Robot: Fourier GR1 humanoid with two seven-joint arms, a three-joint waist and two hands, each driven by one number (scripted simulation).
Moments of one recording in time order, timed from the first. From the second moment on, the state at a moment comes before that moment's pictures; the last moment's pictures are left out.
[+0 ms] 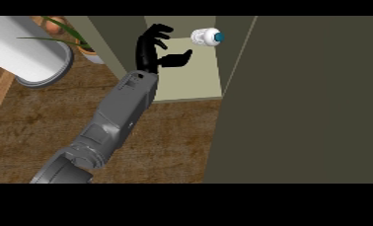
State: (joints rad) left arm -1.09 0.00 -0.05 -0.16 0.20 0.71 -0.50; right arm 0.13 -0.40 0.78 -2.46 0.10 -0.49 0.19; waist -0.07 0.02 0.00
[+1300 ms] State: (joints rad) left arm -1.07 0.00 0.00 -0.21 0.22 0.56 -0.66; right arm 0.15 -0.43 0.79 -2.47 0.07 -0.49 0.14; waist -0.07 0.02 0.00
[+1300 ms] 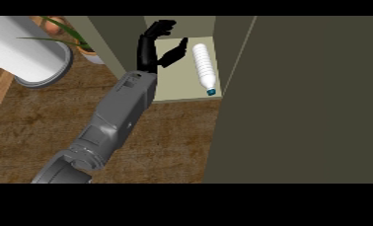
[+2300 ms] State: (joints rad) left arm -0.87 0.00 -0.17 -0.54 0.44 0.07 -0.63; right arm 0.19 -0.48 0.78 -2.48 0.08 -0.55 0.13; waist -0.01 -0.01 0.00
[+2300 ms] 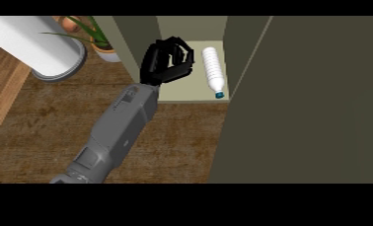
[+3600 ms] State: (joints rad) left arm 0.12 0.26 -0.35 -1.69 0.54 0.05 -0.45; right arm -0.02 -0.54 0.85 -2.48 0.05 -0.42 0.32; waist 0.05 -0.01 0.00
